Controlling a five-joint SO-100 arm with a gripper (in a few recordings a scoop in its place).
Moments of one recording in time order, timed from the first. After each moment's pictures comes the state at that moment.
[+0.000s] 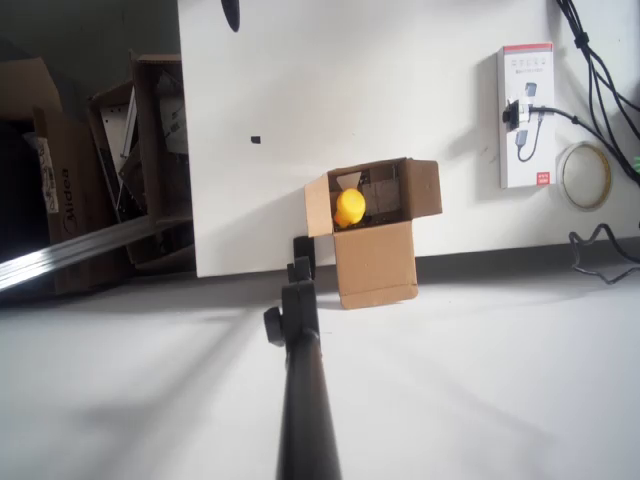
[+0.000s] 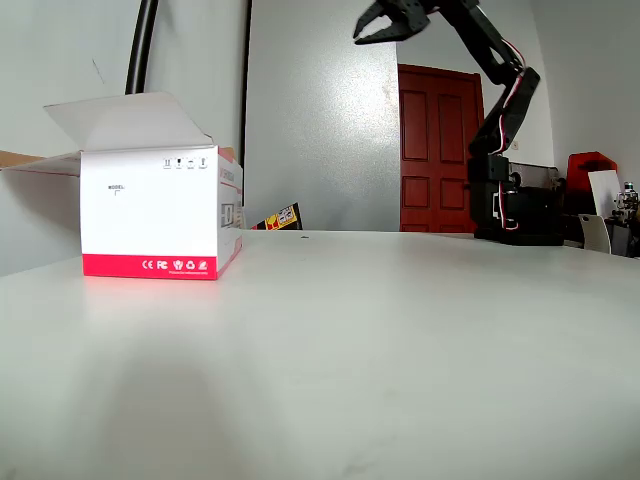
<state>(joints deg) -1.1 127.4 71.5 92.1 -4.2</state>
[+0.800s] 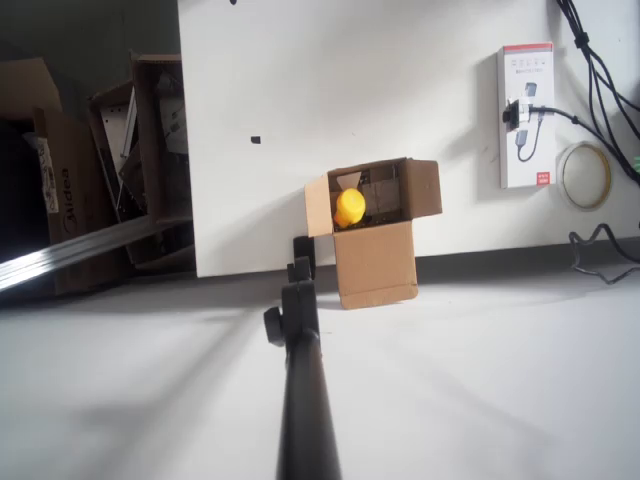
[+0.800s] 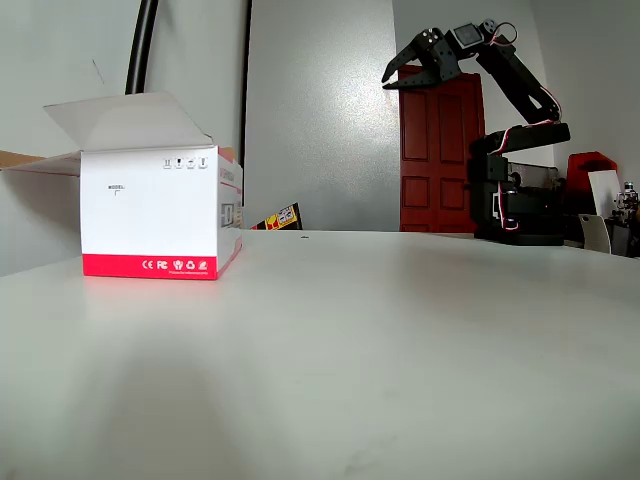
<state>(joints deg) 0.2 165.1 120.3 76.1 -4.2</state>
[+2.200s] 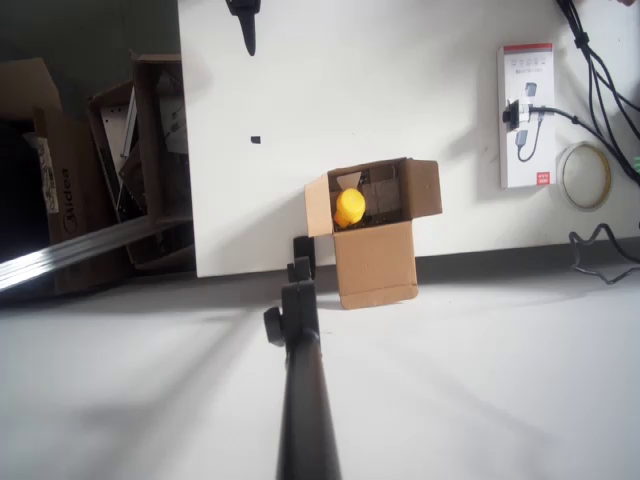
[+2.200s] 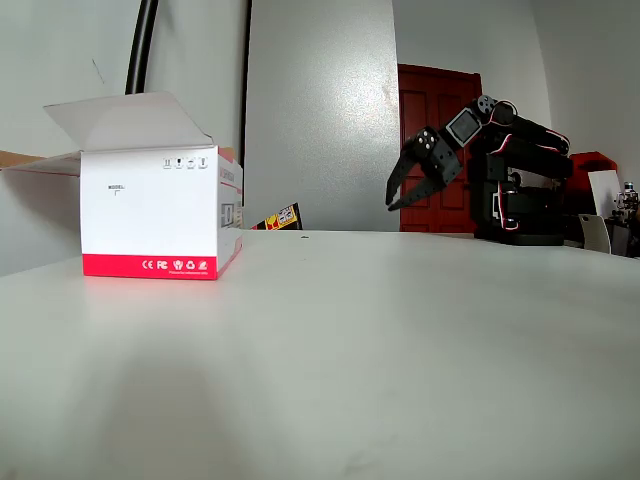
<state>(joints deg) 0.8 185.0 172.1 59.6 -4.4</state>
